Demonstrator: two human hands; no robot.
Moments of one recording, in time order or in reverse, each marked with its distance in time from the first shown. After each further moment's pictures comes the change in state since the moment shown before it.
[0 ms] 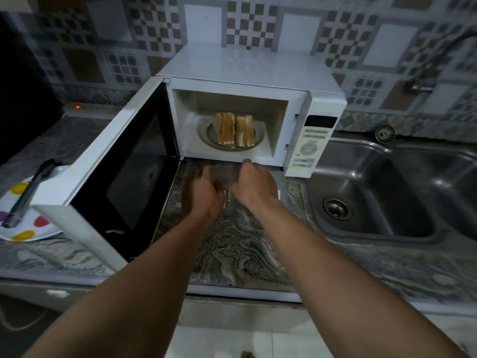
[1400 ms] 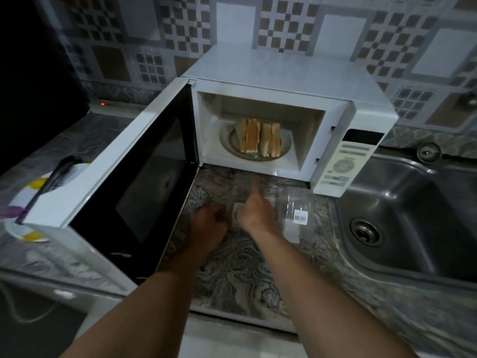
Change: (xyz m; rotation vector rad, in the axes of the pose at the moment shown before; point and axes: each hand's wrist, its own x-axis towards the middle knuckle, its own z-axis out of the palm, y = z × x) left_hand 0.003 -0.061 0.025 -0.090 -0.219 -0.168; right_hand 0.027 -0.008 0.067 0.281 -0.225 0.224
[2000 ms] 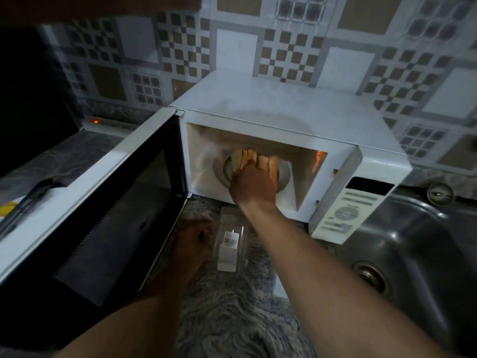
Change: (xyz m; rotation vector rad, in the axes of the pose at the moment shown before) left_hand 0.082 -0.018 0.024 -0.095 0.166 0.179; right_hand 0.115 -0.061 -0.060 -0.253 0.309 -0.314
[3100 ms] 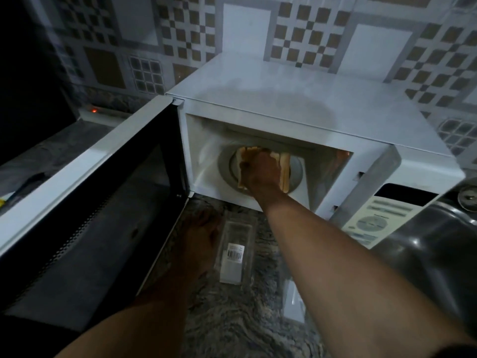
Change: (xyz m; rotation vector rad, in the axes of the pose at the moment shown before) left_hand 0.027 -0.022 0.024 0.328 0.054 0.241; right_hand 0.071 0.017 0.035 0.108 -0.013 0.068
